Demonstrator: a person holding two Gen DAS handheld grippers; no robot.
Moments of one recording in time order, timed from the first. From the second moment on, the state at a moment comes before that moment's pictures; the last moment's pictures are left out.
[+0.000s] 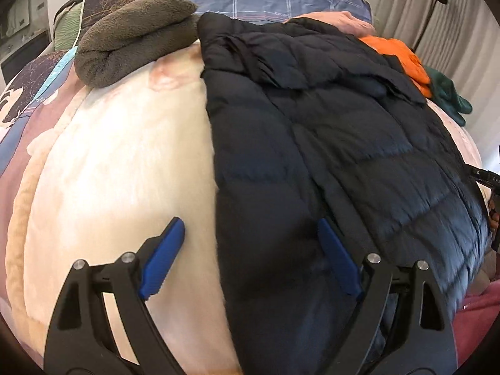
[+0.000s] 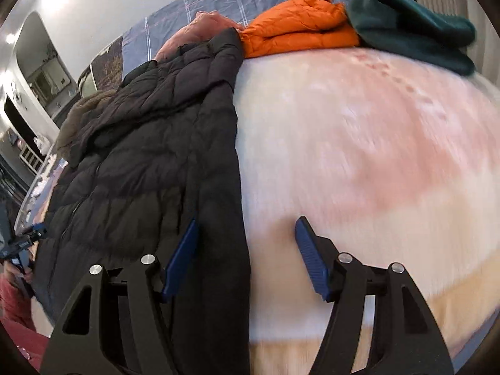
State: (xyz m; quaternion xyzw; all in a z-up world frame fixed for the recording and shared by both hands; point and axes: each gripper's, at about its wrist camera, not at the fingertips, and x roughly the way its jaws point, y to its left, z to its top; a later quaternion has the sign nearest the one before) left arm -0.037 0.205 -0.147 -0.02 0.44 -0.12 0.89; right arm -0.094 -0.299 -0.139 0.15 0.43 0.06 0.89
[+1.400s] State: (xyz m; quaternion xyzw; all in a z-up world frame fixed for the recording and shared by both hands) left arm -0.173 0.225 0.028 -0.09 0.18 -0.09 0.97; right arm -0.225 -0.308 -0.010 0.25 0.23 0.10 0.93
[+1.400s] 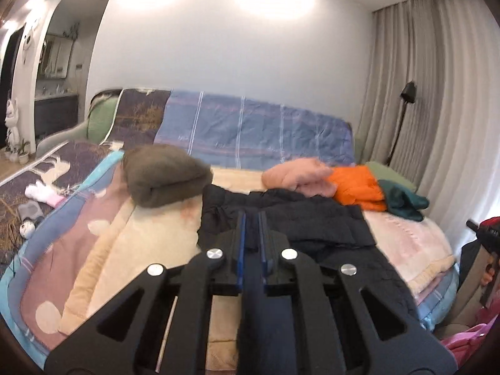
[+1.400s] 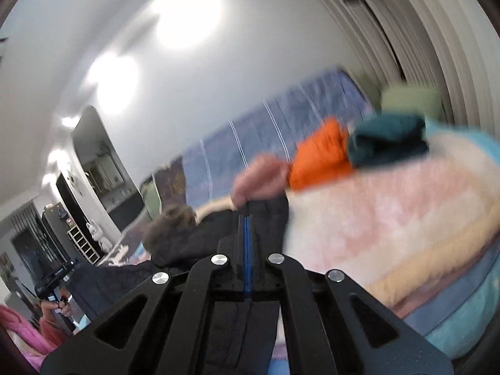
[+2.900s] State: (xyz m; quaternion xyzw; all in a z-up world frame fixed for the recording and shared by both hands) left arm -0.225 0.259 -0.042 -0.16 0.20 -0.25 0.93; right arm -0.244 -0.237 -0.020 0.29 0.24 0.27 0.89
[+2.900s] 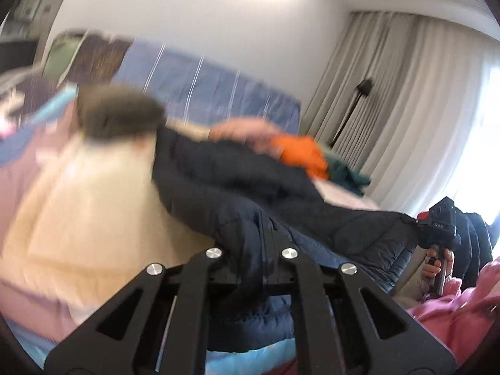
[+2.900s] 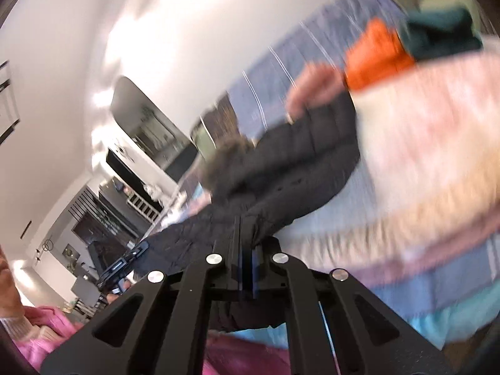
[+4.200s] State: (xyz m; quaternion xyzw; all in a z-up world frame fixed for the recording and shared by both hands) left arm 0.054 0.227 -0.082 -0.13 0.33 -0.08 0.93; right arm 0.035 -0.241 -0.081 0.22 0.30 0.10 0.92
